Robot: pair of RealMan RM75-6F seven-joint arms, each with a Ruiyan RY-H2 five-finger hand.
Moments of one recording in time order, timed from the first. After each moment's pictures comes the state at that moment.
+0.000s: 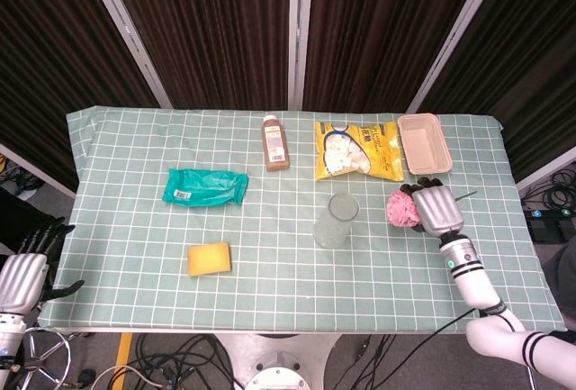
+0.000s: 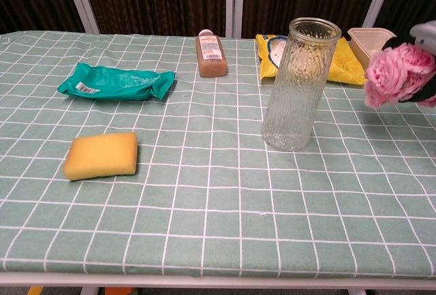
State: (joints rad) left arm -0.10 -1.23 0.01 -1.34 1.54 1.45 -0.26; right arm 0.57 -1.38 0.14 -1.33 -1.26 1.04 -0.25
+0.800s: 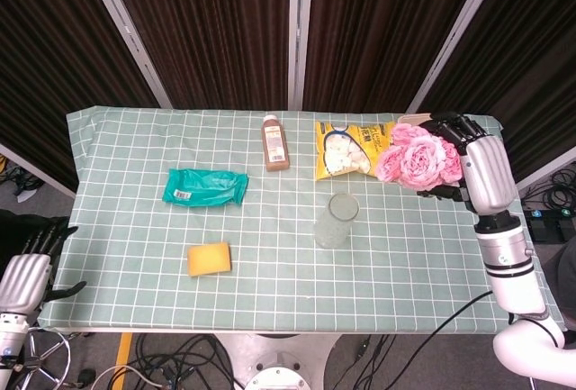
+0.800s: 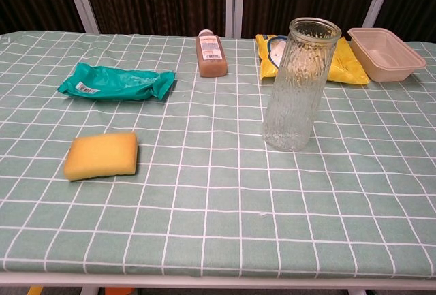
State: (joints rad) left arm -0.10 -1.23 0.01 -1.35 1.53 1.43 -0.25; right arm 0.52 -1.03 0.41 -1.87 -1.37 1.35 0.22
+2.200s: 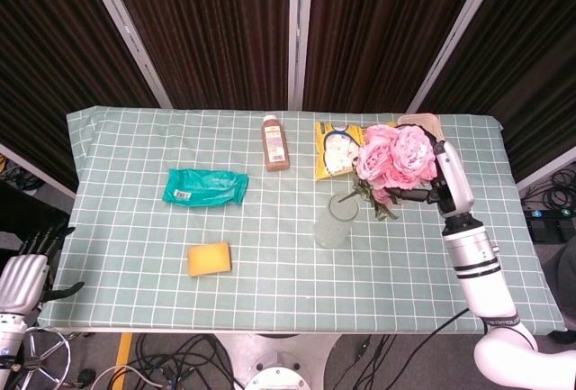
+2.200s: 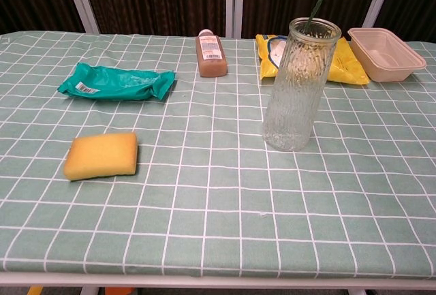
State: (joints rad) left arm -0.10 -1.24 0.01 -1.32 1.53 1.43 -0.28; right arm 0.54 -1.06 0.48 -2.06 -1.09 1.17 0.58
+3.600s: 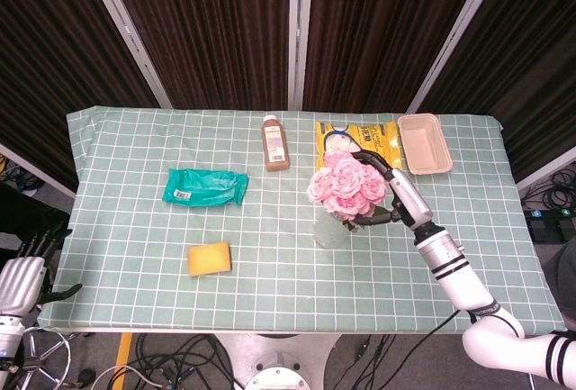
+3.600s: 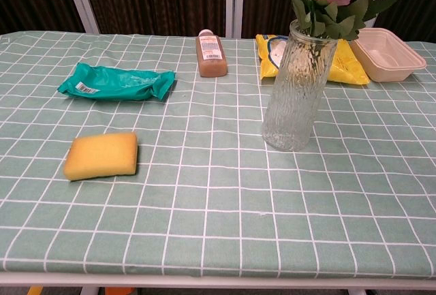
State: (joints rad) left arm -0.09 -1.25 0.01 -1.29 1.52 1.42 -0.31; right arm 0.59 -1.17 0.34 -1.82 -1.28 0.95 0.65
